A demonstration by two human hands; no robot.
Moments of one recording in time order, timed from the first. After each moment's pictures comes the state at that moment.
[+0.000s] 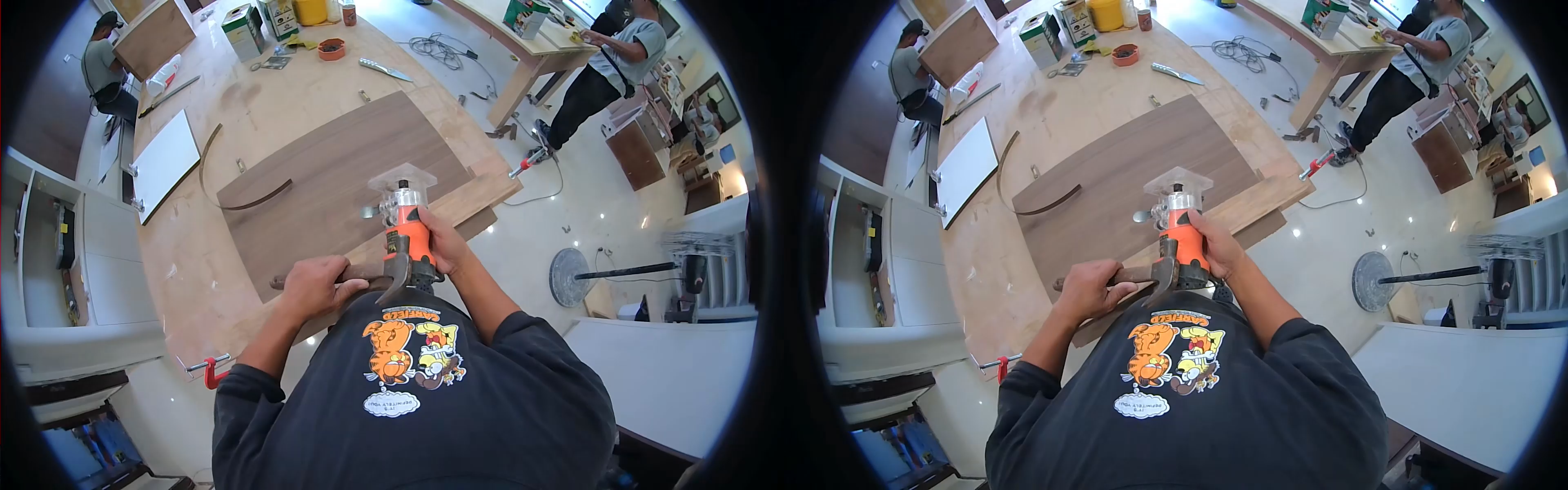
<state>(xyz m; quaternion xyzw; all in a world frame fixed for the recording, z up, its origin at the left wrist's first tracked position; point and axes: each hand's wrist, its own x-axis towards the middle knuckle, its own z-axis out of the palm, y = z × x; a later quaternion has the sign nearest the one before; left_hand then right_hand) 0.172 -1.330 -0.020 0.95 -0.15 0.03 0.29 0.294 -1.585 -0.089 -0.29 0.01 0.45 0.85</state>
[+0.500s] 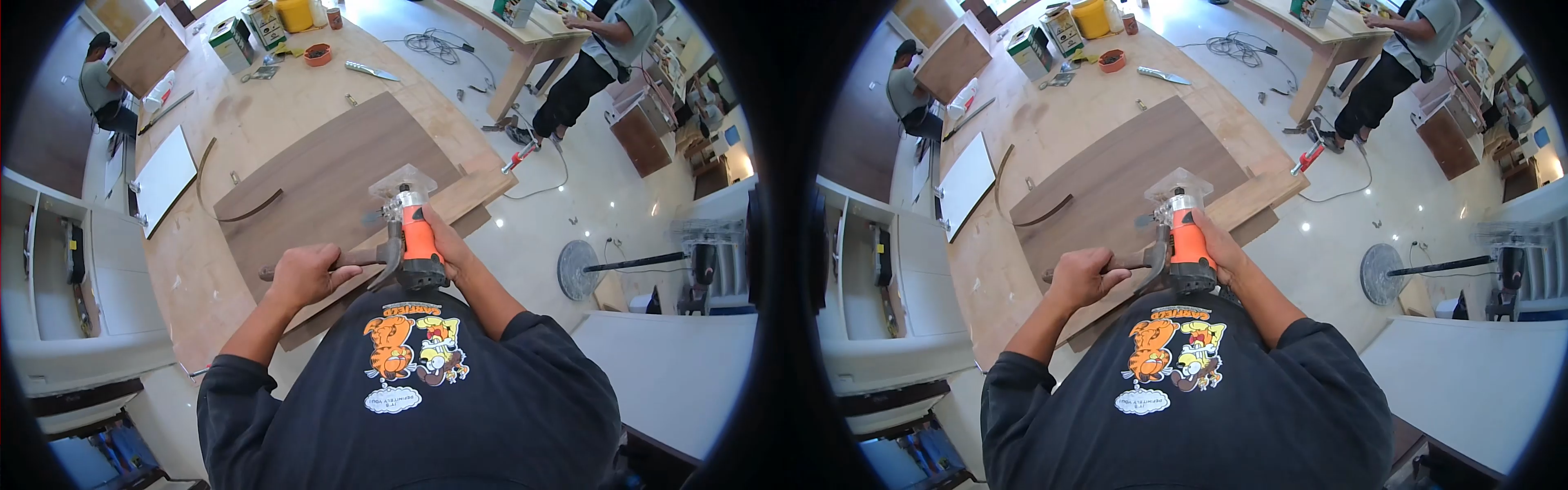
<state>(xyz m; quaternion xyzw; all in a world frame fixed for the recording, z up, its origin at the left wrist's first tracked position) 0.207 -1.348 -0.001 0.97 -0.18 0.01 0.18 0.295 -1.617 -0.071 -0.30 0.05 0.43 0.85</state>
